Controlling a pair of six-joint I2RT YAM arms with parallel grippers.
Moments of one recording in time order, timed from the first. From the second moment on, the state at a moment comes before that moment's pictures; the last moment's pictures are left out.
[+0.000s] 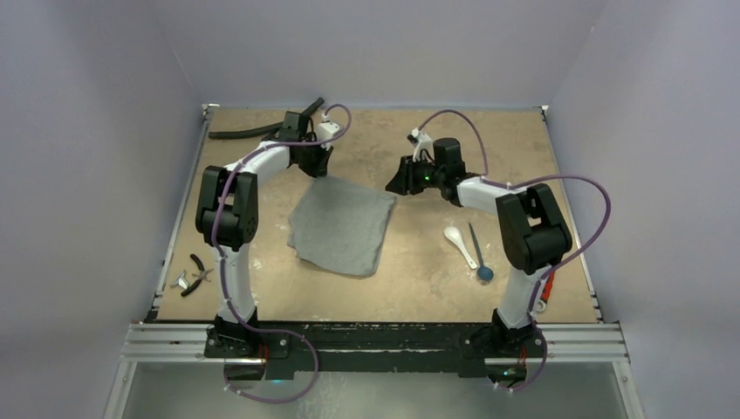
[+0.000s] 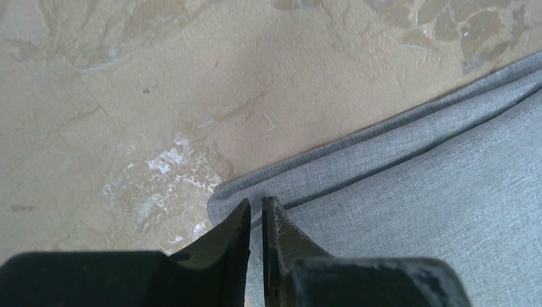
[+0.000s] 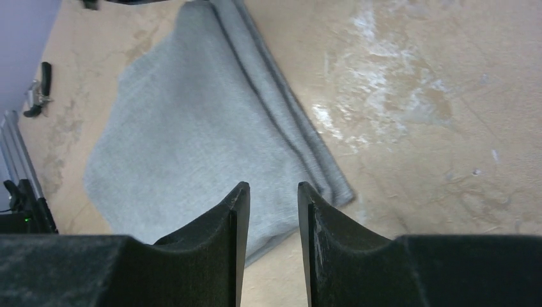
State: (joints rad) left arm -0.22 2.09 1.54 -0.40 0.35 0.37; right arm 0.34 1.90 1.11 0.17 -0.62 0.27
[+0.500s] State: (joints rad) left arm -0.22 2.10 1.74 -0.55 0.37 0.40; right arm 0.40 1.79 0.99 0.18 -0.38 0.38
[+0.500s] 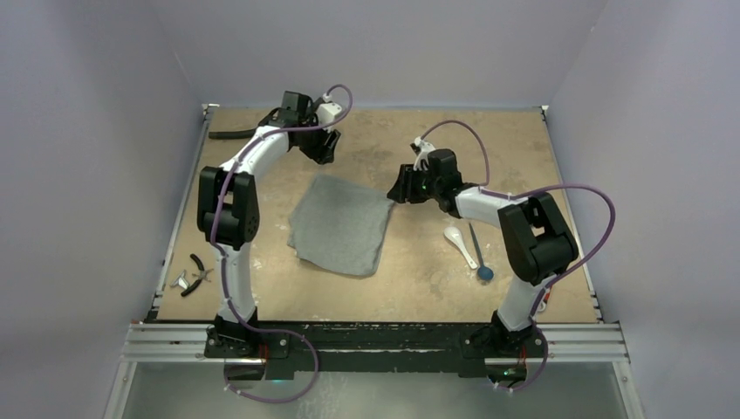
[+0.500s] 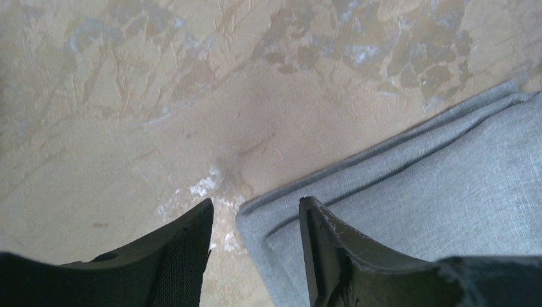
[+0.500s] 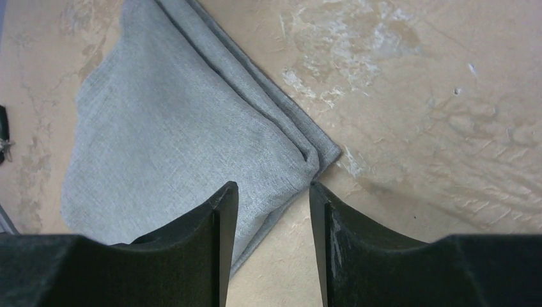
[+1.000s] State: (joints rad) left arm -0.30 2.20 1.80 -0.54 0.47 0.39; right arm 0.41 1.88 1.01 0.19 -0.36 0.45
